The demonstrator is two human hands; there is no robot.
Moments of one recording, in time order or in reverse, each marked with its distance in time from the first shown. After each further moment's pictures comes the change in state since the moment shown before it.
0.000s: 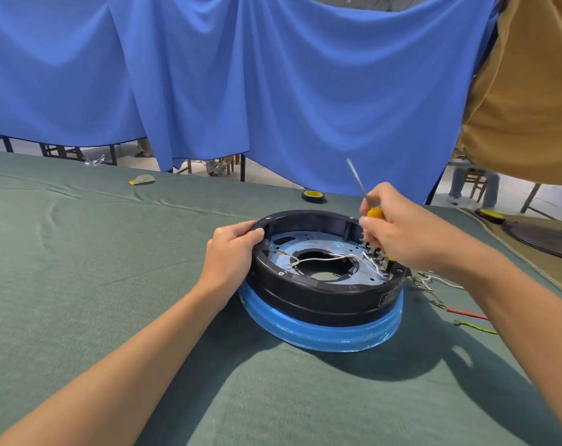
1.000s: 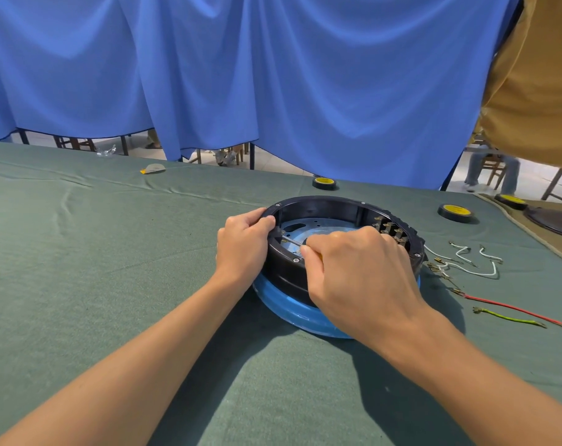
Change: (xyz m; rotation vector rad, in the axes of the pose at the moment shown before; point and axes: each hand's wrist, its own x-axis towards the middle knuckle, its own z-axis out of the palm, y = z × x) left_hand -0.012 0.006 0.004 0.080 0.091 0.023; right_hand -0.055 -0.055 0.080 -0.456 0.304 -0.293
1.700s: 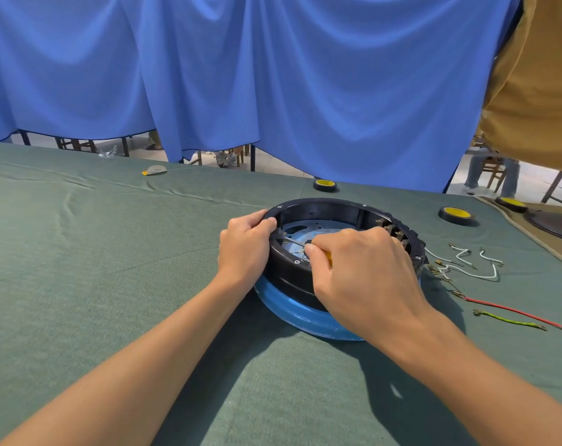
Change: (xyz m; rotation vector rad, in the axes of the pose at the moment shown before) left_hand -0.003 0.003 0.000 0.001 0.006 -0.030; right_hand 0.002 0.003 0.000 0.094 0.005 0.049
